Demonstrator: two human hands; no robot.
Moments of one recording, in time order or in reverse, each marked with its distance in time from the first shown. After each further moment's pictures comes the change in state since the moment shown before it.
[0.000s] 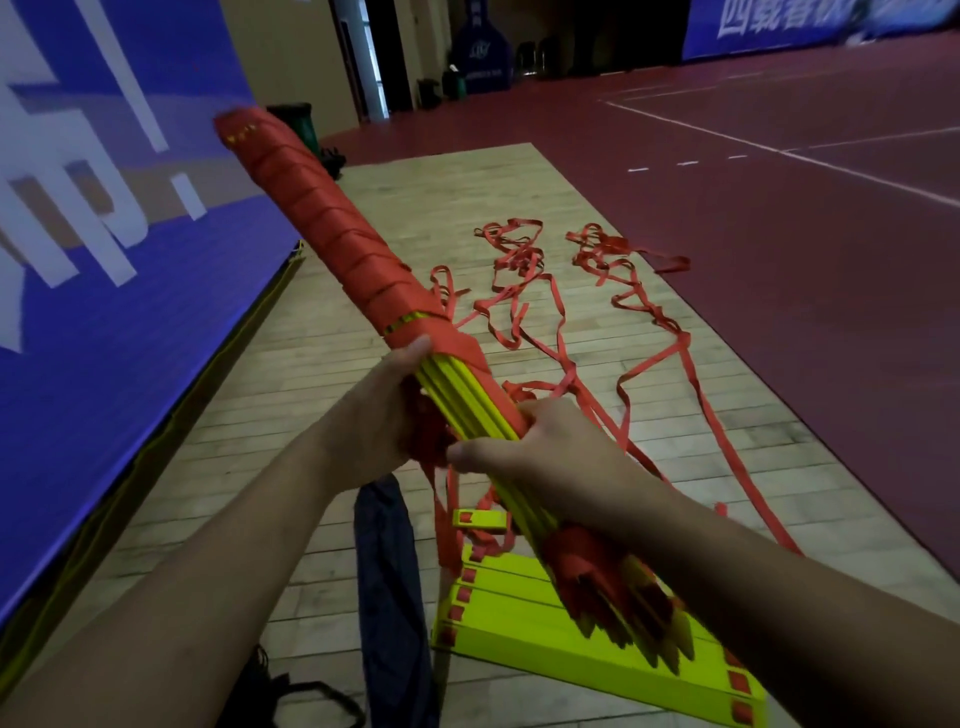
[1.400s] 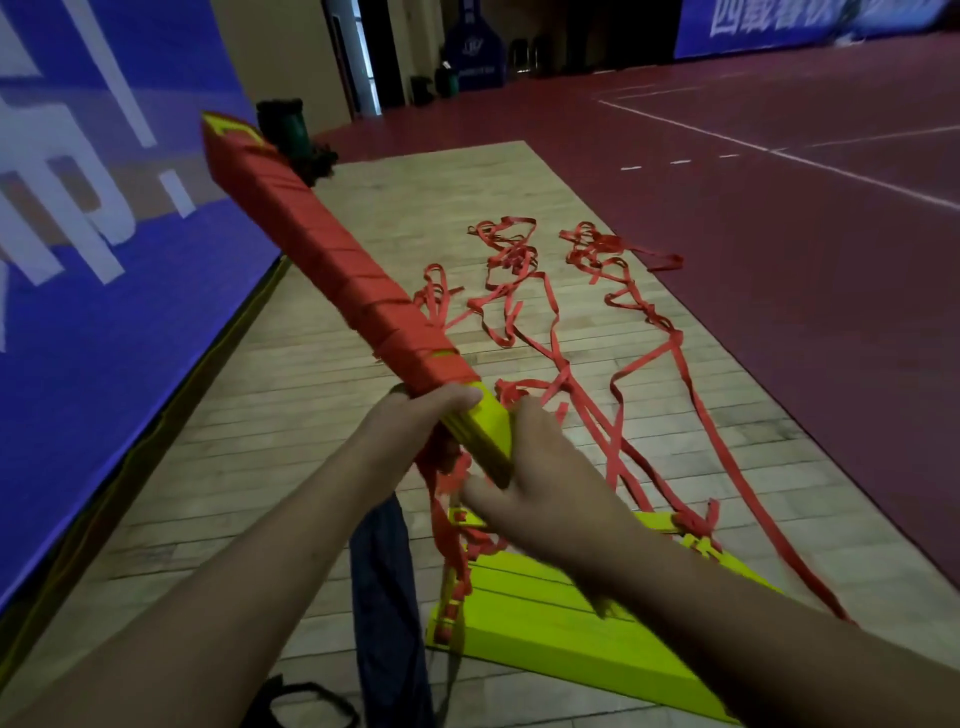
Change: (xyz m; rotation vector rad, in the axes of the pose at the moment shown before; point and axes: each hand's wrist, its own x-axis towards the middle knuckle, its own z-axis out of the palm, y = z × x) left_hand 0.016 -0.024 0.018 0.188 0.311 0.005; right_hand -0.002 0.025 0.023 -0.358 0.203 -0.139
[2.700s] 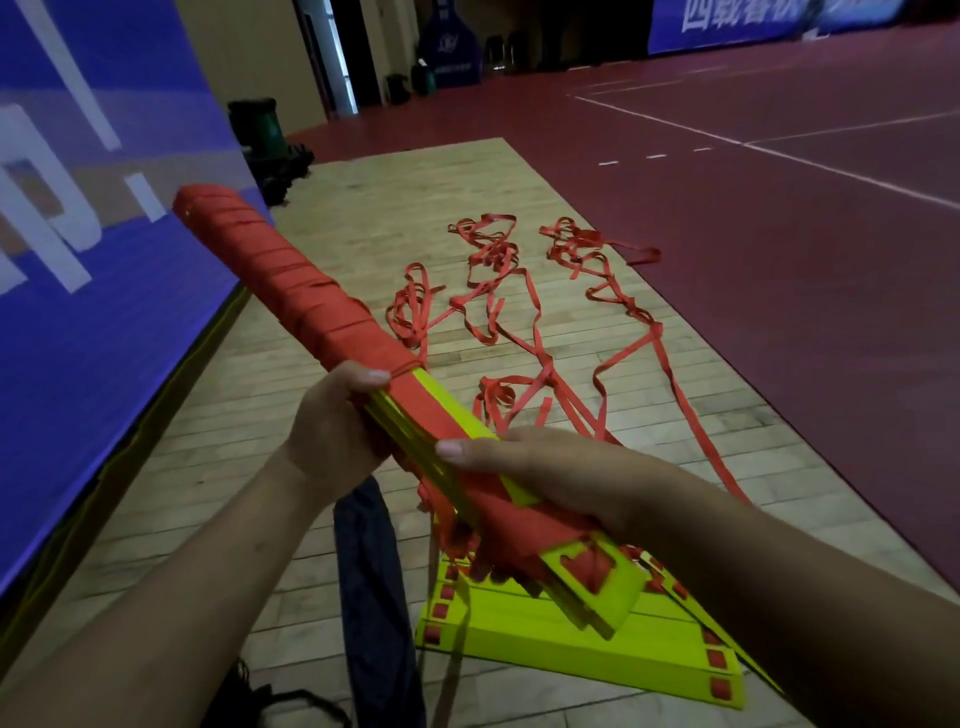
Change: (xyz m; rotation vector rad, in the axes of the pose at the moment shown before) left_hand -0.004 0.004 -0.026 -0.314 -0.226 0.119; right_hand 0.002 -0.004 -0.046 0.743 -0.666 0.388
